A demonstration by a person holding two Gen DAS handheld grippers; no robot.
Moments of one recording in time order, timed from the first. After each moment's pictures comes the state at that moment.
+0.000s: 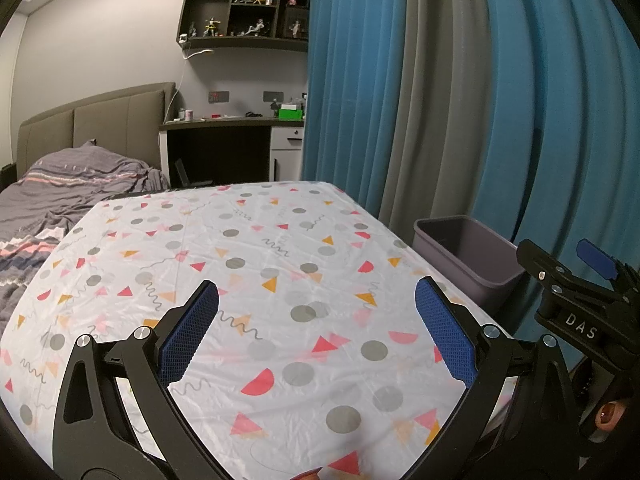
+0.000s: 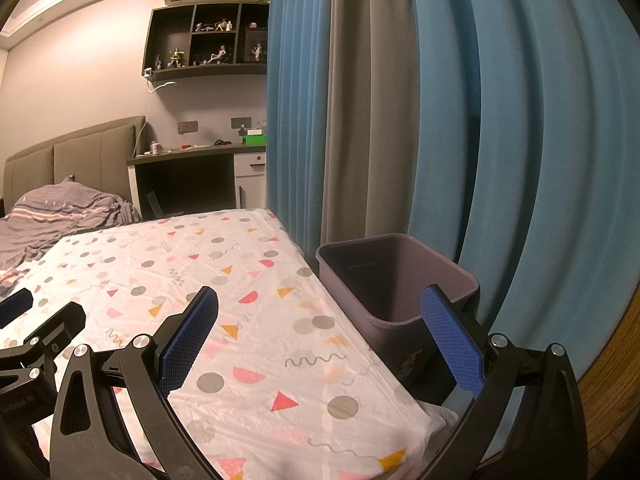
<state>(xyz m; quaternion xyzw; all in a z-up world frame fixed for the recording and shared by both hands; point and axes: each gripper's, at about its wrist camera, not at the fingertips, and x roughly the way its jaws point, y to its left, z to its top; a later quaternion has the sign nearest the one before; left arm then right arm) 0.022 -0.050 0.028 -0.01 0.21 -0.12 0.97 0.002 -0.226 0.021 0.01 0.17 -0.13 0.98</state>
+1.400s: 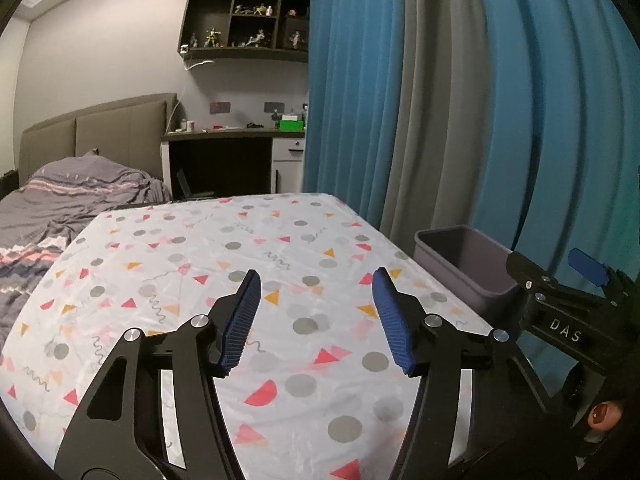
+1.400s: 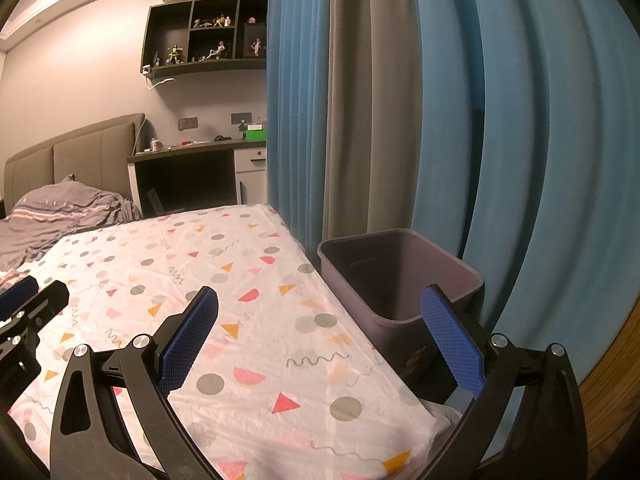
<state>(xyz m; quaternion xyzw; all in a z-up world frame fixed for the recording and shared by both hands) 0.018 -0.048 0.036 -0.01 0.20 -0.11 0.97 0.005 -0.224 0.023 0.02 0.18 -0.13 0.98</state>
